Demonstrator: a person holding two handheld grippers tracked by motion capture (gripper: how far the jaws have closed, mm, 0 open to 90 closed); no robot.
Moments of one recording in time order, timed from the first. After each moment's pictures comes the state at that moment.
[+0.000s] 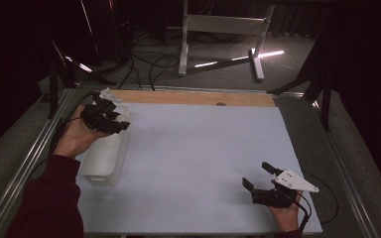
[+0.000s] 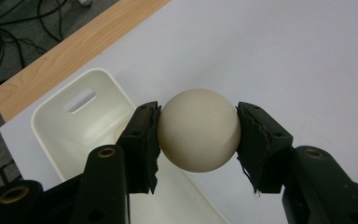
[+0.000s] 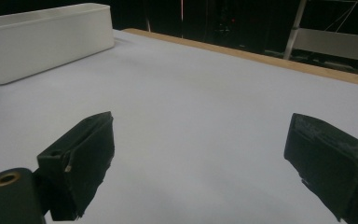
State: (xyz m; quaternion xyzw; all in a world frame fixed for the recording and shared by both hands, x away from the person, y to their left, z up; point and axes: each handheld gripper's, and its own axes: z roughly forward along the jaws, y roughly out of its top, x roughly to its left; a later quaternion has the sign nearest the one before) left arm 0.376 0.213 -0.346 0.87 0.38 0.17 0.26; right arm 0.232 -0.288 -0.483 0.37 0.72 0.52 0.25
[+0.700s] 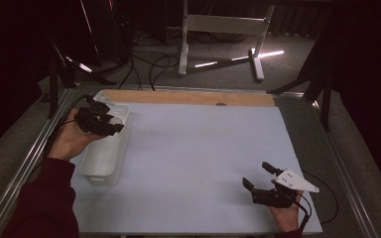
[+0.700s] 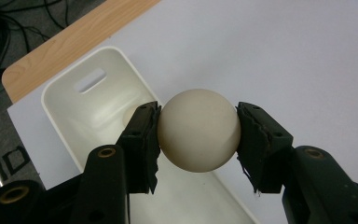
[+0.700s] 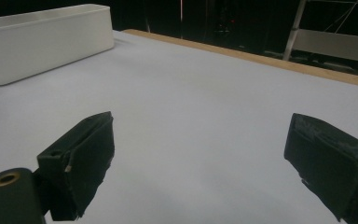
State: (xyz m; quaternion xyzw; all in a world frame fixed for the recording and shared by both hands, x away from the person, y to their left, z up) left arm 0.373 0.227 -0.355 0.87 0.39 0.17 0.25; right arm 0.232 -0.289 -0.482 0.37 0.72 0.52 0.25
